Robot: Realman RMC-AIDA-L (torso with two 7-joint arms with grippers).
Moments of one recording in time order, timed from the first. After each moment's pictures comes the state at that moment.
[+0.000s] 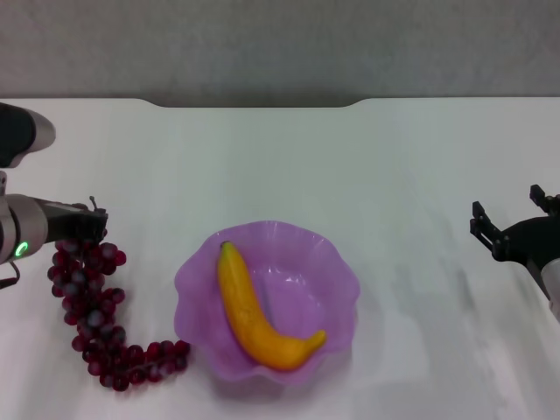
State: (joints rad) left arm -0.30 -2.03 1.58 1.38 -0.31 -0.78 0.11; right arm 0.40 2.02 0.70 0.43 -2.06 -0.85 -0.27
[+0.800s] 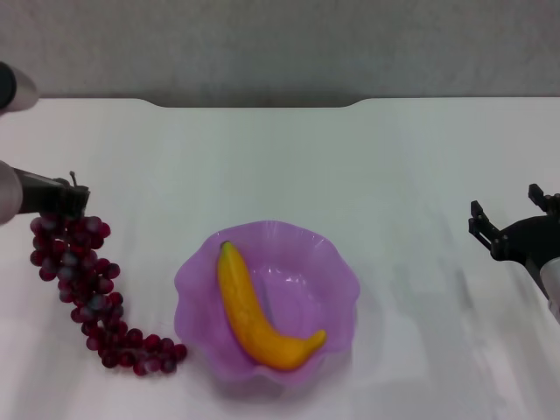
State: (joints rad) left arm -0.32 -2.03 1.47 1.55 -0.30 -1.02 0.21; right arm 0.40 2.02 0.70 0.43 -2.06 -0.85 -0.27
